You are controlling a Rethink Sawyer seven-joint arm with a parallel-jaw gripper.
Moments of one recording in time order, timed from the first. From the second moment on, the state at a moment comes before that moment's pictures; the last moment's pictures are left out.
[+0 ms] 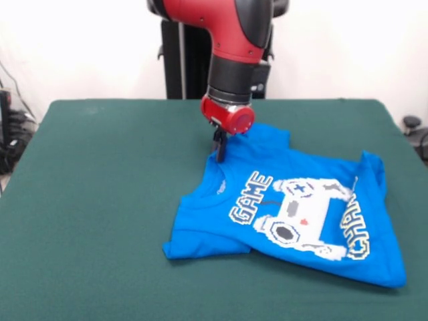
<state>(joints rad) -0.16 -0.43 -0.12 2.04 0.05 -0.29 2.52</state>
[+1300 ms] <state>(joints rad) -0.17 -0.50 -0.13 2.16 0.00 -0.29 2.52</state>
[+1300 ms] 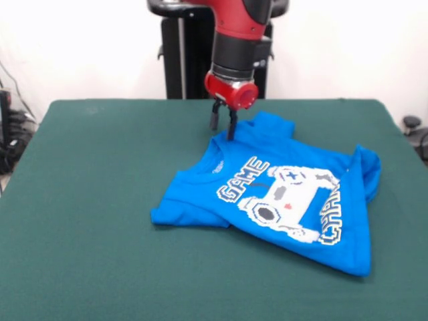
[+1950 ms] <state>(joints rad) -0.16 -0.57 -0.13 2.16 -0.02 -0.29 2.52</state>
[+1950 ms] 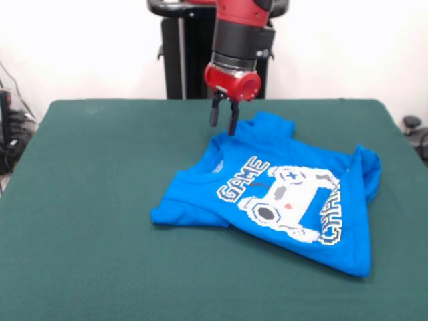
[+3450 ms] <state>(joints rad) -0.20 -0.68 -0.13 2.14 -0.04 -0.12 2.52</state>
